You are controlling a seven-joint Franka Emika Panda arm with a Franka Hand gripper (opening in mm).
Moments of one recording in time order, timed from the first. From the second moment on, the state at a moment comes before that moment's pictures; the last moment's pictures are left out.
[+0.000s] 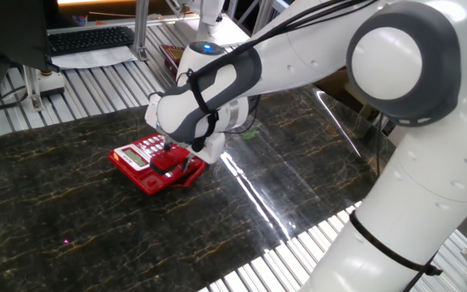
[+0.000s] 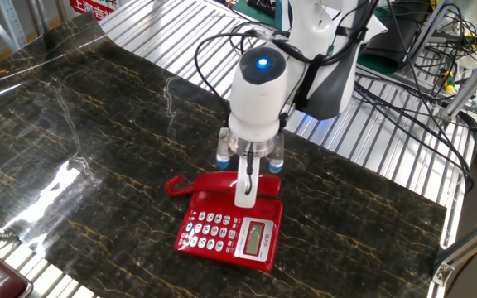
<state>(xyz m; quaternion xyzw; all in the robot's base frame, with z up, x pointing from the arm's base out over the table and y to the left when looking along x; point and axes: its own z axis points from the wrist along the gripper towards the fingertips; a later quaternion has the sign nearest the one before) 0.471 0.070 0.138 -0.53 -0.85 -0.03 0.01</state>
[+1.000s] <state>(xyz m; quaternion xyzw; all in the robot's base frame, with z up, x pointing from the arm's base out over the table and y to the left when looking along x) 0.490 0.066 0.138 -0.53 -0.85 -0.06 -0.01</state>
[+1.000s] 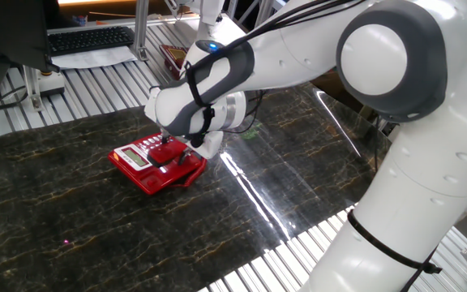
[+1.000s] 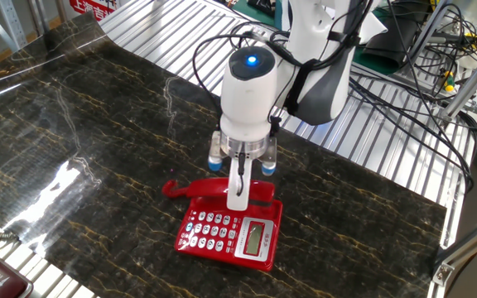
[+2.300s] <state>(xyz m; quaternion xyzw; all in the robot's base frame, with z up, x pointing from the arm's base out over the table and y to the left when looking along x) 0.488 0.067 0.138 -0.51 -0.85 0.01 -0.12</state>
